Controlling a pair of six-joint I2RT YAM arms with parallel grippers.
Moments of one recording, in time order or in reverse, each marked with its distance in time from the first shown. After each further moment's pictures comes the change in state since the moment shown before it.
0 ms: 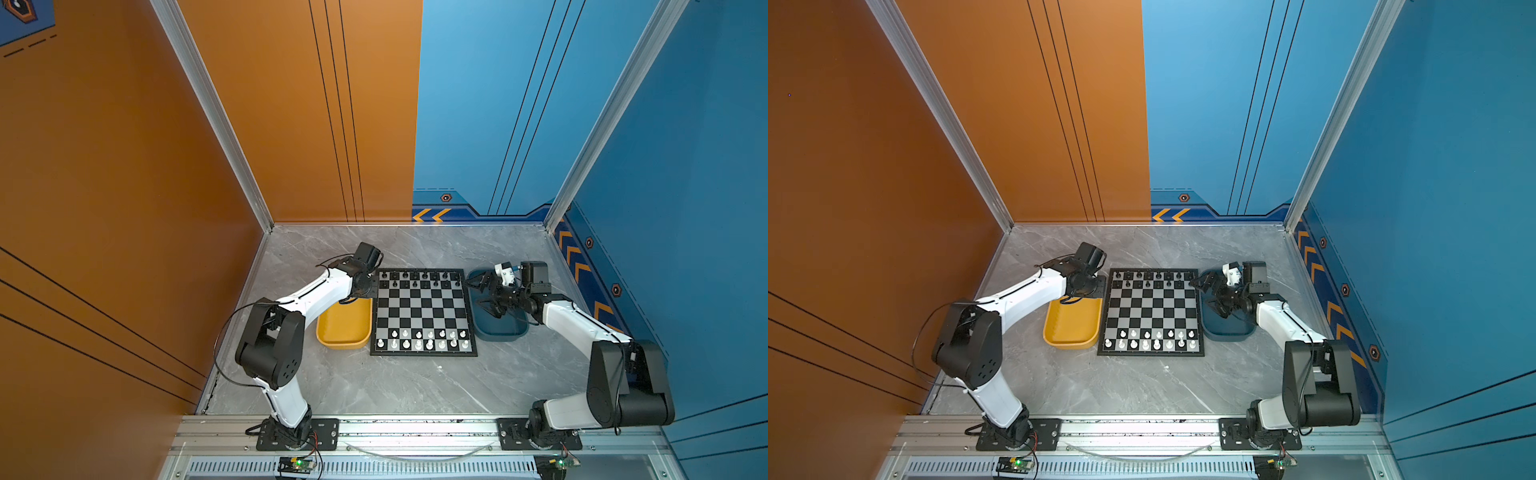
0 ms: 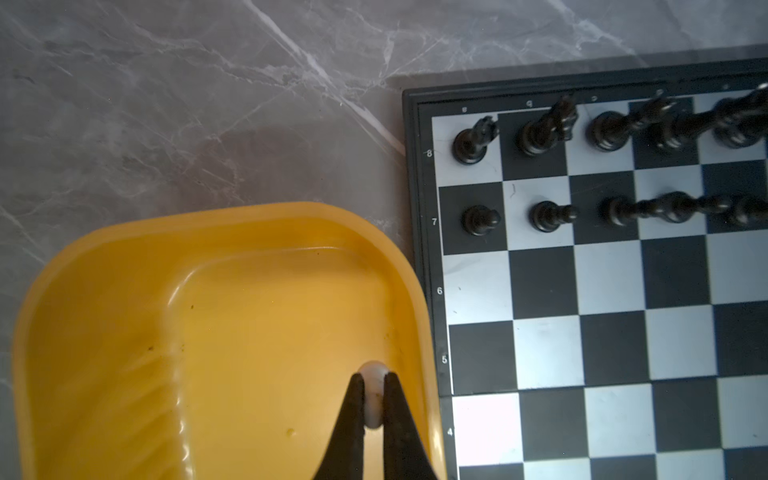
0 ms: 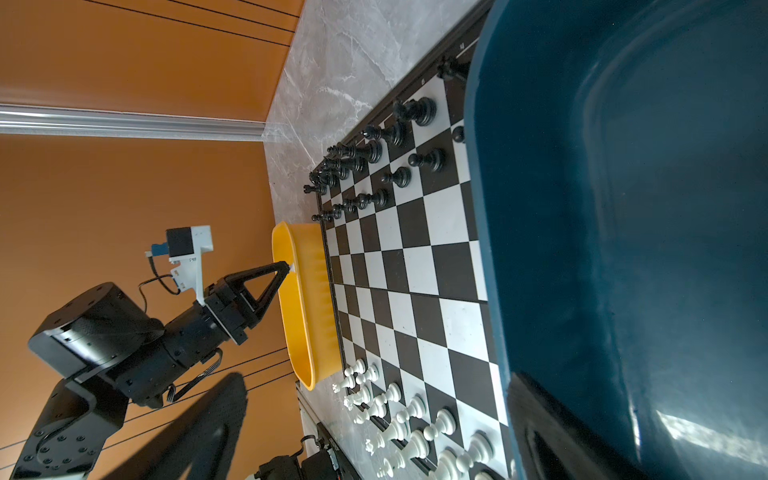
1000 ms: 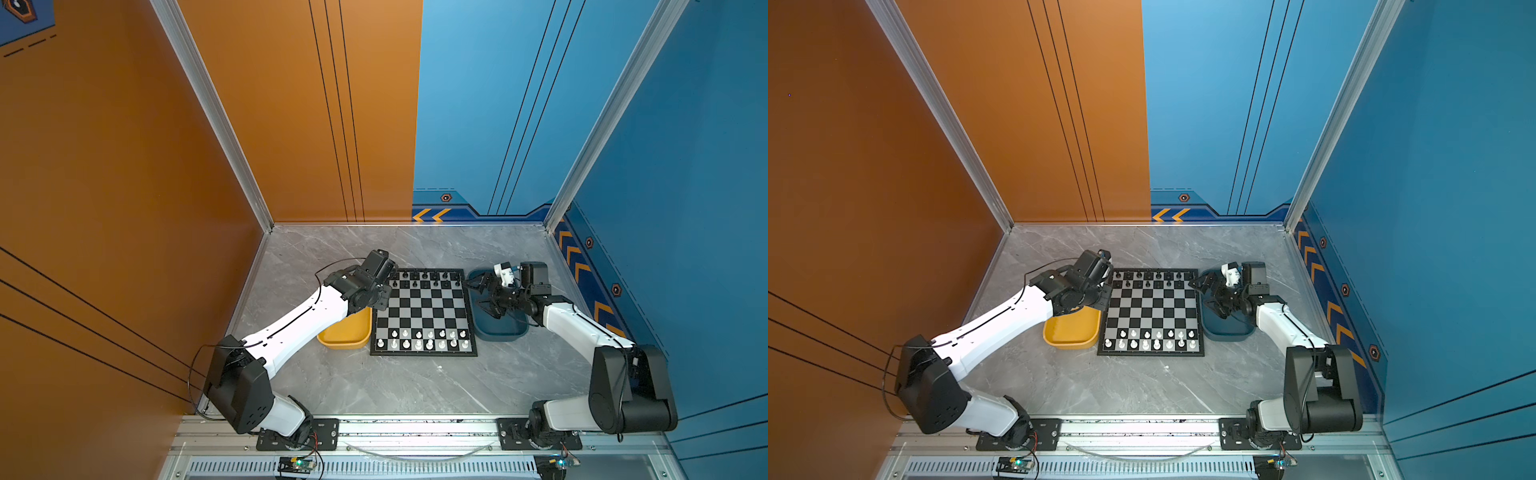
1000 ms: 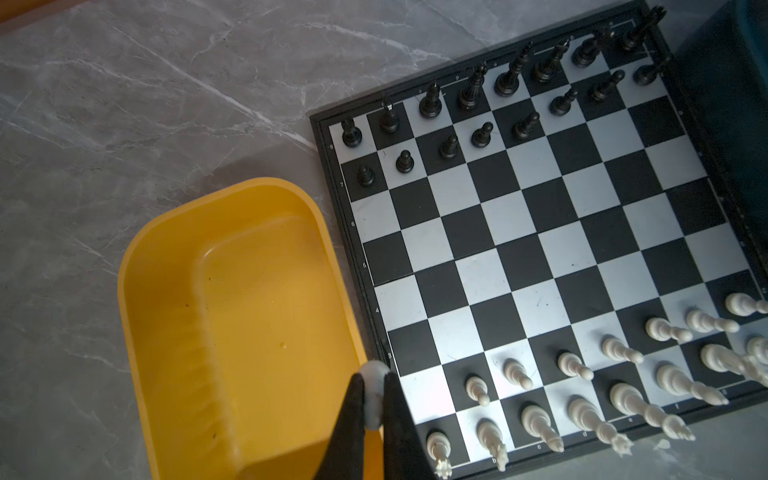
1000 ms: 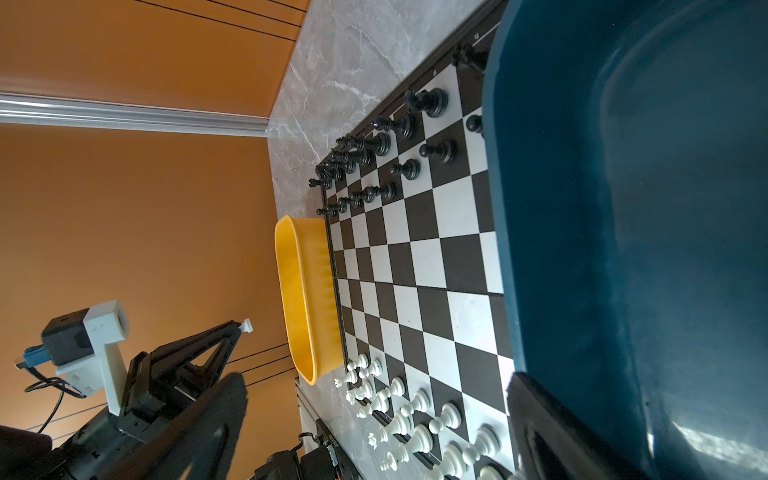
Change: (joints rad) left arm -0.204 -0.246 -0.022 -0.142 -0.077 0.060; right arm 0.014 -0.030 -0.013 0.000 0.004 0.003
